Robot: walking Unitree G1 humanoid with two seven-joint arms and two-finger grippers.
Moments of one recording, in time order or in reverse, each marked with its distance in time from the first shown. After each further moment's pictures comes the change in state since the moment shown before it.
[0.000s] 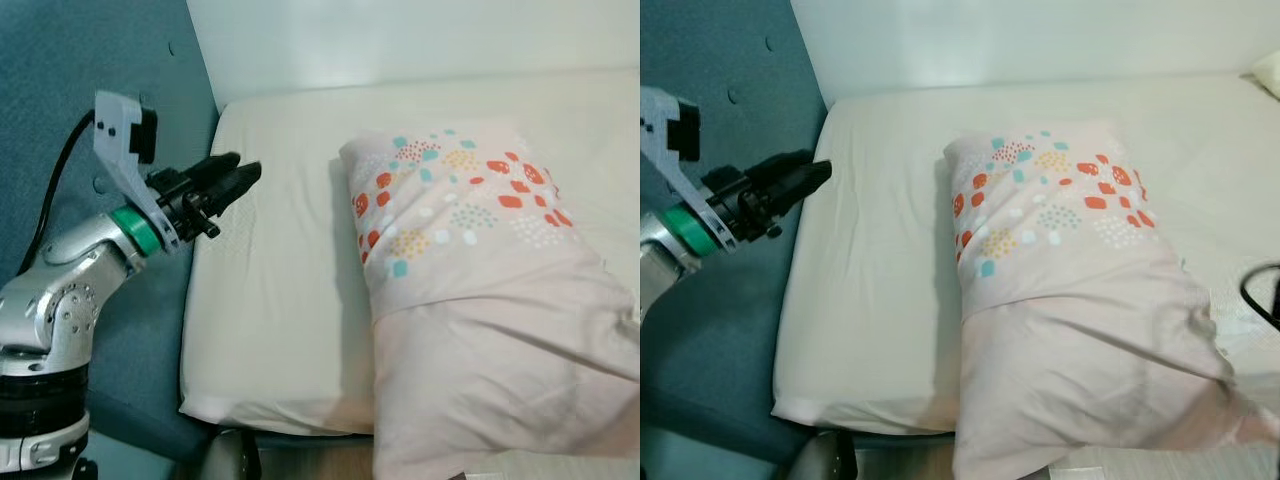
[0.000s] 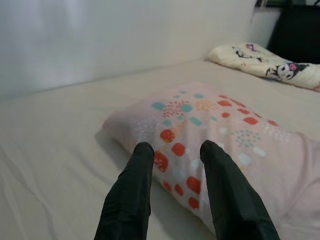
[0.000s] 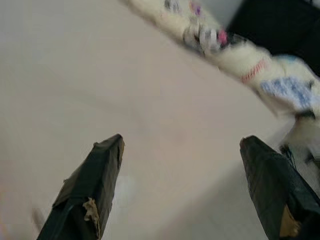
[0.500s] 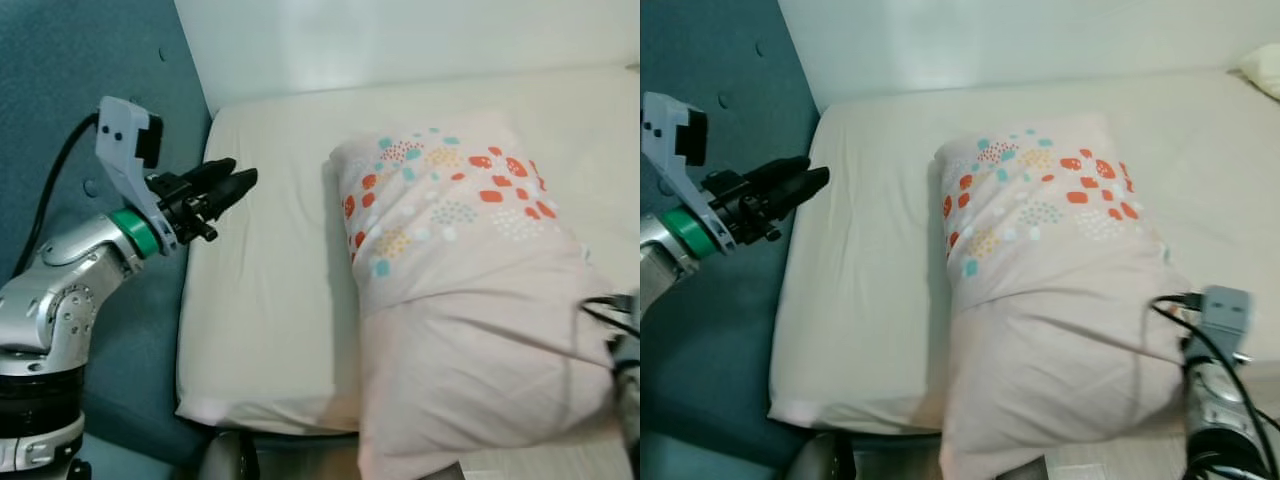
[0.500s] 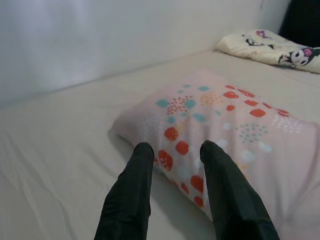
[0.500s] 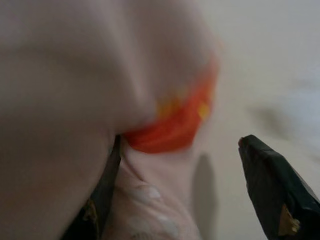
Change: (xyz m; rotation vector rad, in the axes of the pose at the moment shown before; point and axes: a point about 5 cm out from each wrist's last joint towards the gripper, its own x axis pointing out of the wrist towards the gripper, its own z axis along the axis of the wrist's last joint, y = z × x) left arm -0.006 0.006 0.005 0.067 0.024 0.046; right arm -0.029 0.152 -0.024 0.268 0.276 0.604
